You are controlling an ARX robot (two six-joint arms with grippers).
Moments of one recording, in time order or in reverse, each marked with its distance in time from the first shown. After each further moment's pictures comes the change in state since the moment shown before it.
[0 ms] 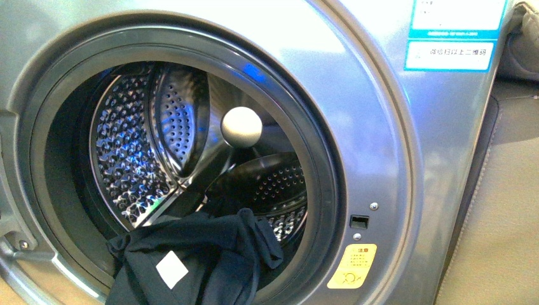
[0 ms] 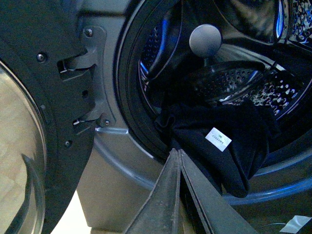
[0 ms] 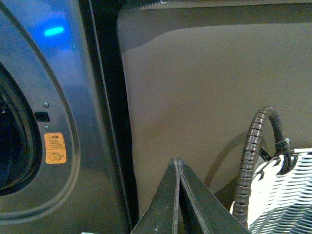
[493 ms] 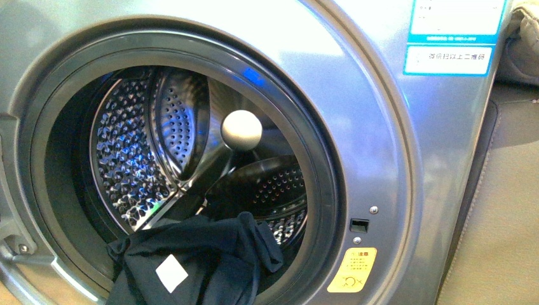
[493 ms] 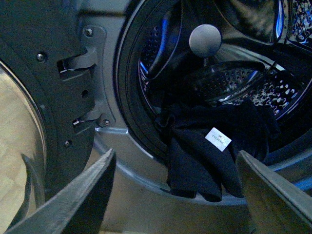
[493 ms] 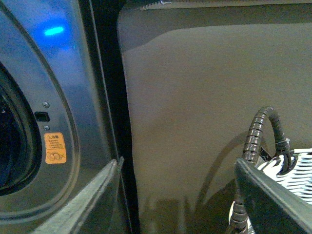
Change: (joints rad) left arm 0.000 0.000 0.000 0.000 0.000 -0.001; right arm 0.000 0.000 0.000 0.000 0.000 -0.001
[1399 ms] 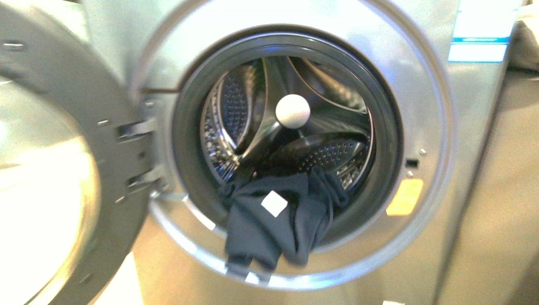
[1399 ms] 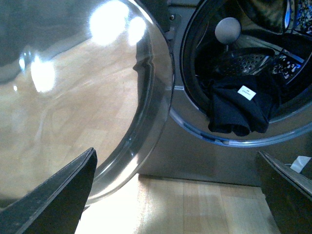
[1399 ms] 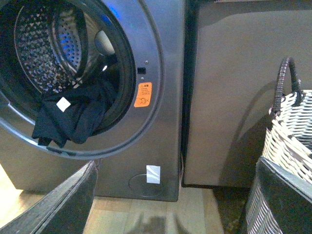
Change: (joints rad) left arm 0.000 -0.002 0.000 -0.001 -0.003 0.000; right arm 0.000 0.000 0.000 -0.002 -0.002 0.000
